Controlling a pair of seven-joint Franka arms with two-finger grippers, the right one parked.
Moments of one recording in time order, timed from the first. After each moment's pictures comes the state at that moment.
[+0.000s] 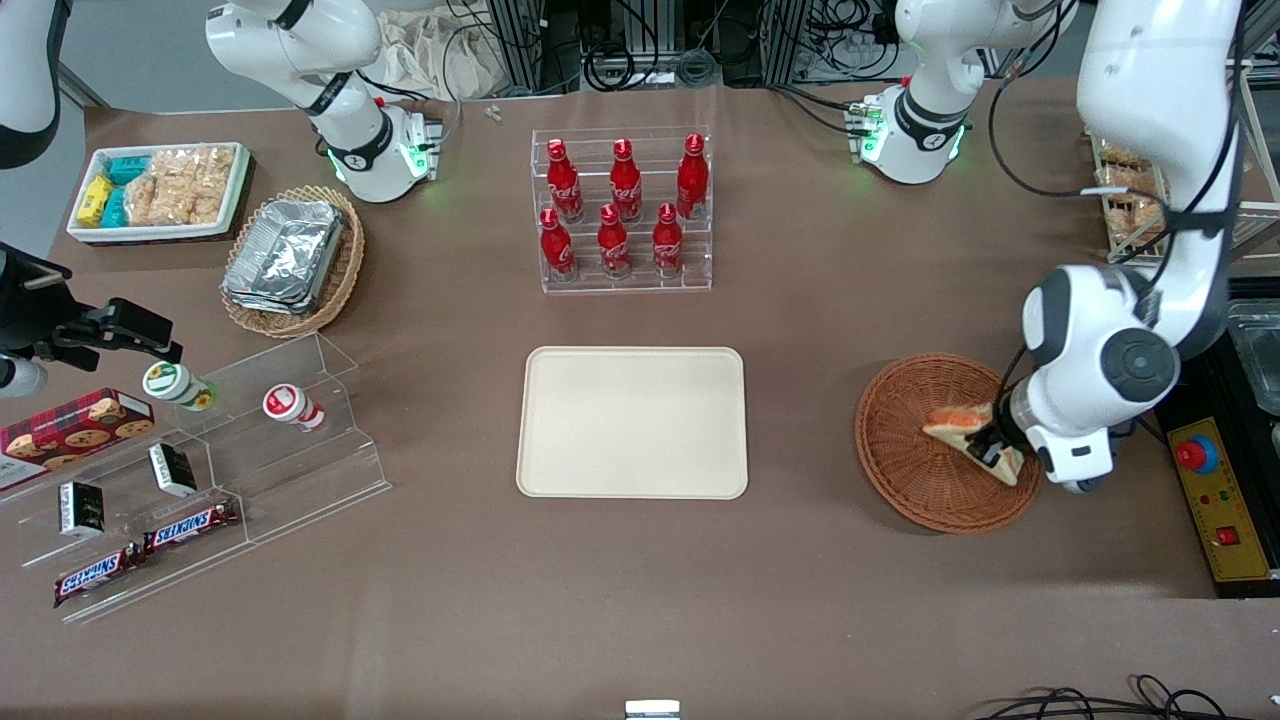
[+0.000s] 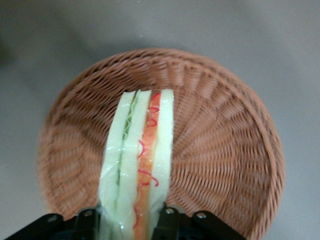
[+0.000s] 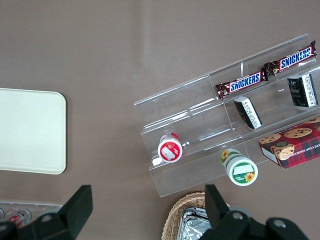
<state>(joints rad) -0.04 0.34 -0.03 -1.88 0.07 2.13 -1.01</state>
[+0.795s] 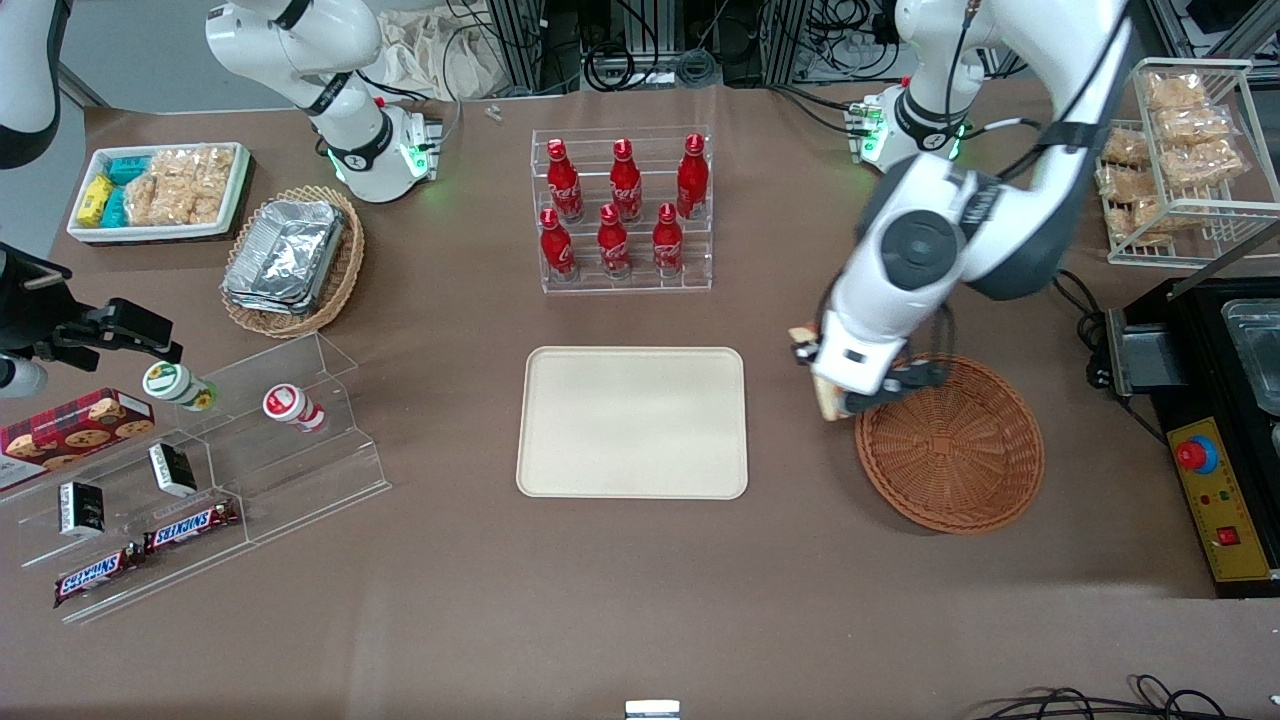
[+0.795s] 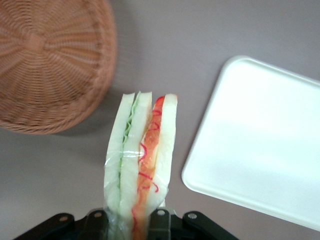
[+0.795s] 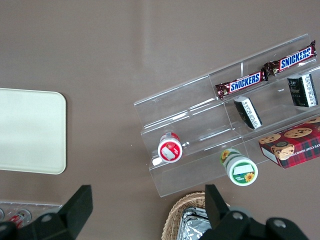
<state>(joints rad) -0.06 0.27 -0.50 -1.85 0.13 2.02 -0.87</state>
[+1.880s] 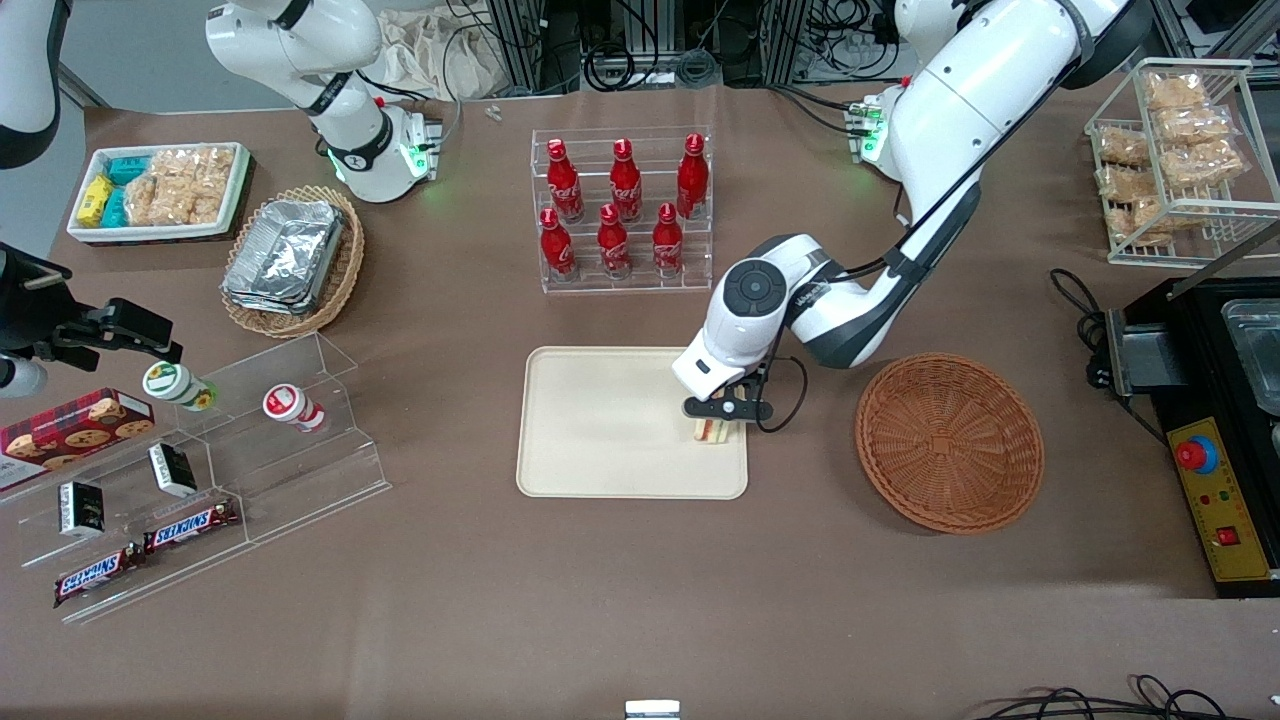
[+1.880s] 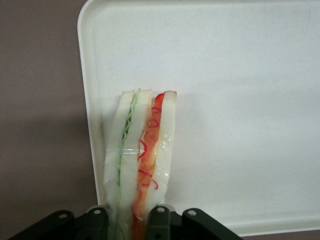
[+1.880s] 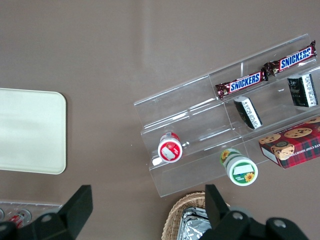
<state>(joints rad) -0.14 0.64 -0.59 -1.82 0.45 2.38 -0.87</state>
